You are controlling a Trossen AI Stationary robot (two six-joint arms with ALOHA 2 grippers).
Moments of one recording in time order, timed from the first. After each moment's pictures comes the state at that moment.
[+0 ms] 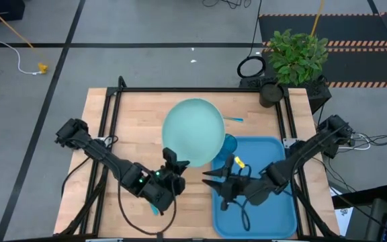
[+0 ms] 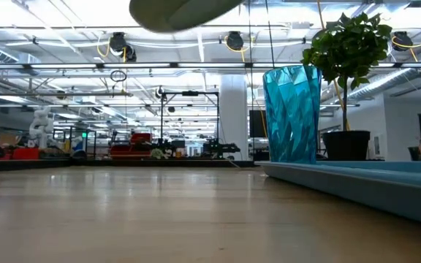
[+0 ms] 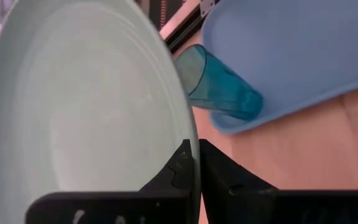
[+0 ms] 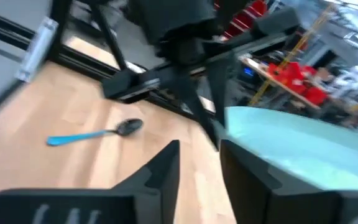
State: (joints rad) left arm -0.57 1.71 1.47 -0.64 -0.99 0.25; right arm 0.62 1.53 1.17 0.02 0.82 -0.26
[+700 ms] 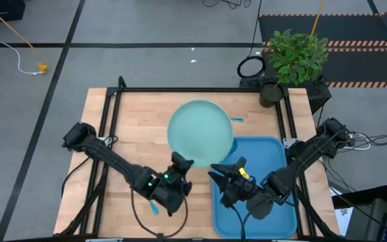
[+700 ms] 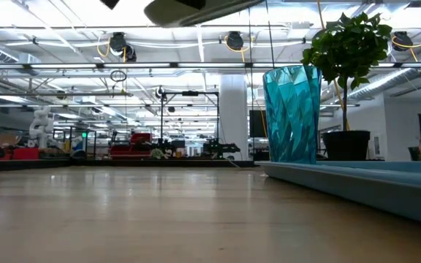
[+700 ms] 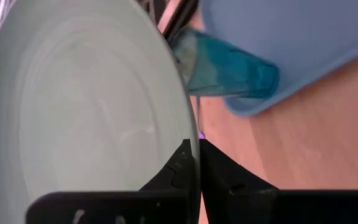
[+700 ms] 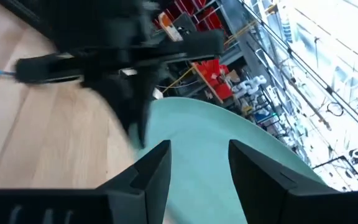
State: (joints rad) left arm -0.55 1.80 1.47 -0.59 -1.05 0.46; right arm 0.69 1.57 1.21 0.01 1.21 -0.57
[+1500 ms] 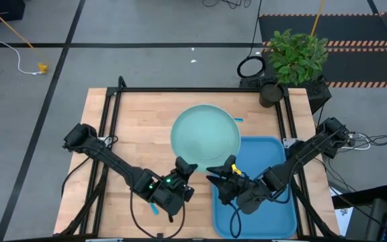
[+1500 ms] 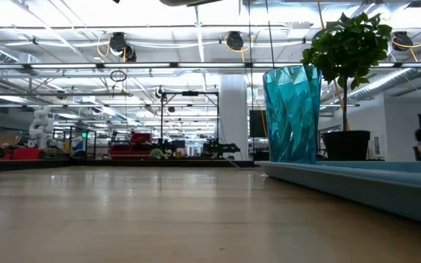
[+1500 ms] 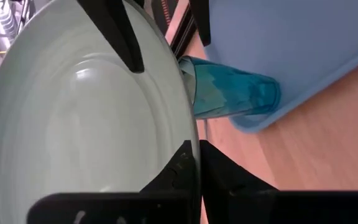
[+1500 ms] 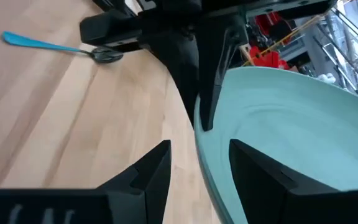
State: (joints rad) left arm -0.56 1.81 1.47 -0.45 -1.05 0.65; right arm 0.63 1.57 1.19 -0.23 0.94 -0.36
